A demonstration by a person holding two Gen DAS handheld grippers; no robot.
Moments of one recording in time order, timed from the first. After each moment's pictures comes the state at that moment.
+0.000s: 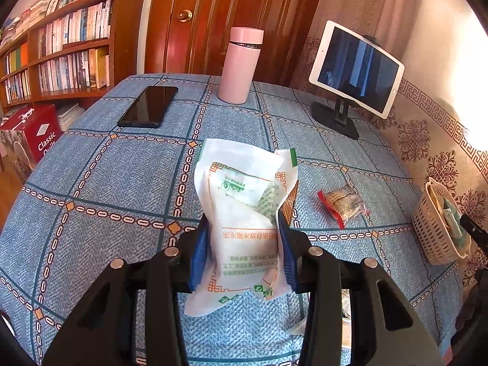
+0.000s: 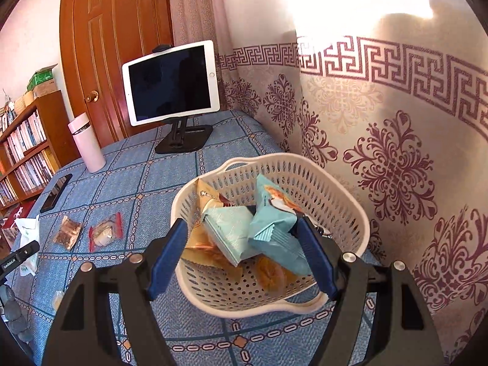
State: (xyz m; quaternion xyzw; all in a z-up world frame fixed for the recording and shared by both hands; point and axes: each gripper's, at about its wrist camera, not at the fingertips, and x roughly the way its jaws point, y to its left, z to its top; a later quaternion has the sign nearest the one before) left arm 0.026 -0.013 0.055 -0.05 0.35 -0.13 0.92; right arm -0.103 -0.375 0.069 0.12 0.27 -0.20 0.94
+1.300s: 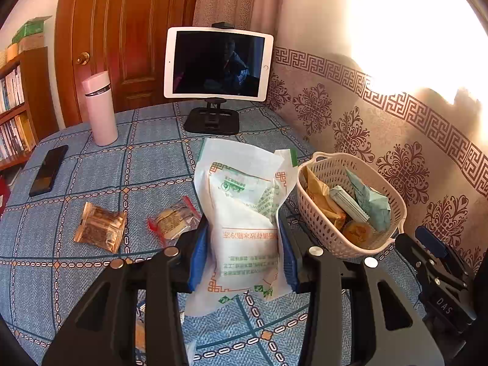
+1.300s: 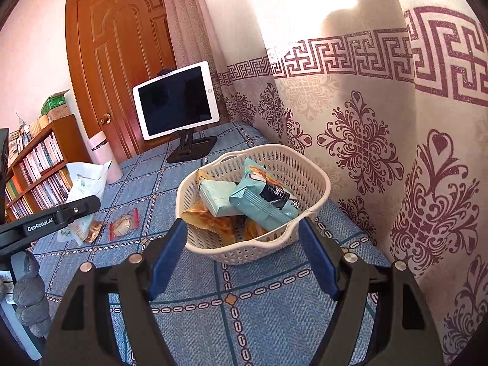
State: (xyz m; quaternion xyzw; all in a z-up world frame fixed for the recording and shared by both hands) left arm -0.035 -0.197 0.107 0.05 0.32 -0.29 0.90; right arm -0.183 -0.374 0.063 0.16 0.21 -0.17 0.95
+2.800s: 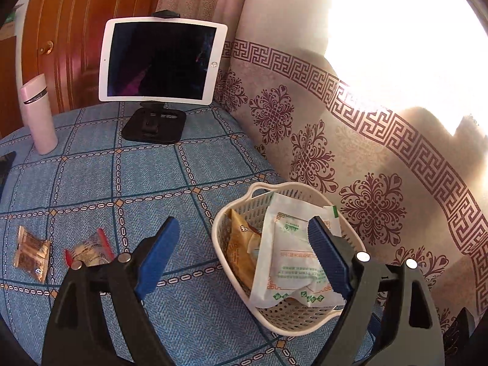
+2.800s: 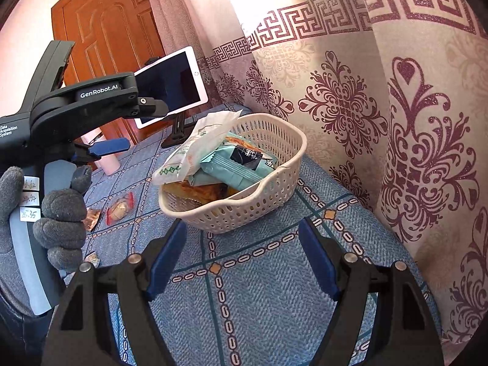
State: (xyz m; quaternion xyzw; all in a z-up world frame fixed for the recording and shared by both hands) left arm -0.002 -0.293 0.118 0.01 0.35 -0.33 0.87; right arm -0.203 -0.387 0.042 0.20 0.23 -0.16 0.94
